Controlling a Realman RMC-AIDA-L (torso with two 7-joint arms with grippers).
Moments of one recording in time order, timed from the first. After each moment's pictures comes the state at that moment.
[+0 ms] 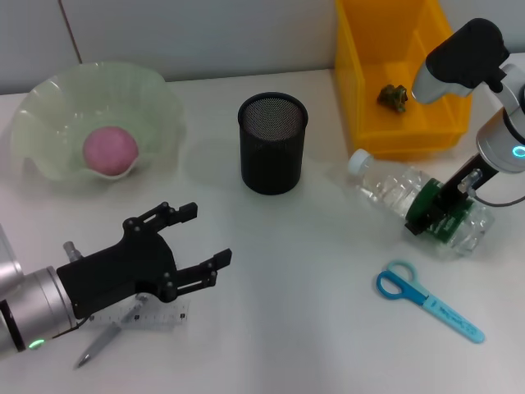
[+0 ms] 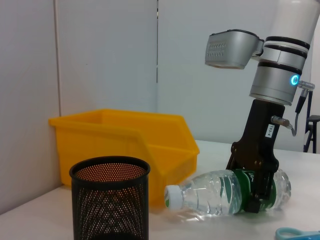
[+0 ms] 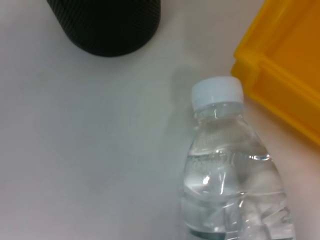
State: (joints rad) left arm -0.36 -2.07 1.35 0.45 1.23 1.29 -0.82; right arm 0.79 2.07 -1.03 -0.92 -2.89 -1.41 2.37
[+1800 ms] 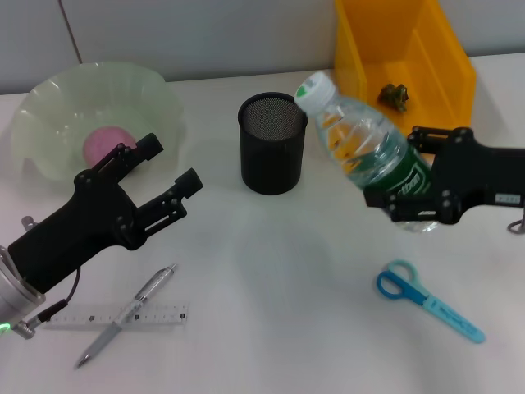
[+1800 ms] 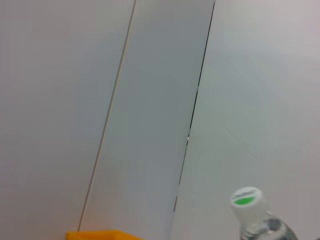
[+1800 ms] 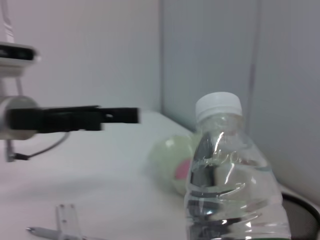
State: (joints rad) left arm -0.35 -2.07 1.34 0.35 0.91 1.56 -0.89; right arm 0.24 2.08 -0.97 -1.20 -1.78 -1.52 1.45
